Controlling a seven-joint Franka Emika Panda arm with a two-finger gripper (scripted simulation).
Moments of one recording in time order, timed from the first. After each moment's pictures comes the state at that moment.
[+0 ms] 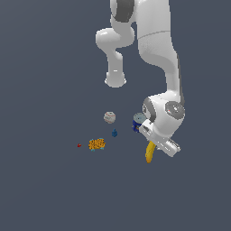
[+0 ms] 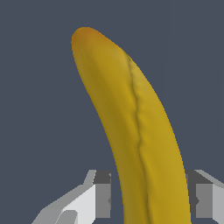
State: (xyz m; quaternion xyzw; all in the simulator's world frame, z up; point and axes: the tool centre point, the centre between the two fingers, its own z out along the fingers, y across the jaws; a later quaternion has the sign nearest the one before) arm 0.034 0.204 0.019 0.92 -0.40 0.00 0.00
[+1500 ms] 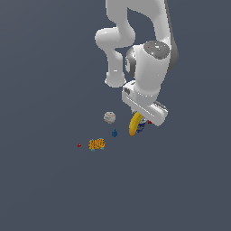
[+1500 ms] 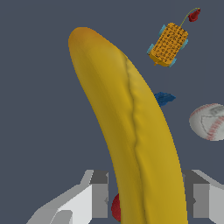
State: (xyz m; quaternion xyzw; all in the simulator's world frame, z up) arm -0.023 0.107 0.192 0.92 -0.40 0.00 0.00
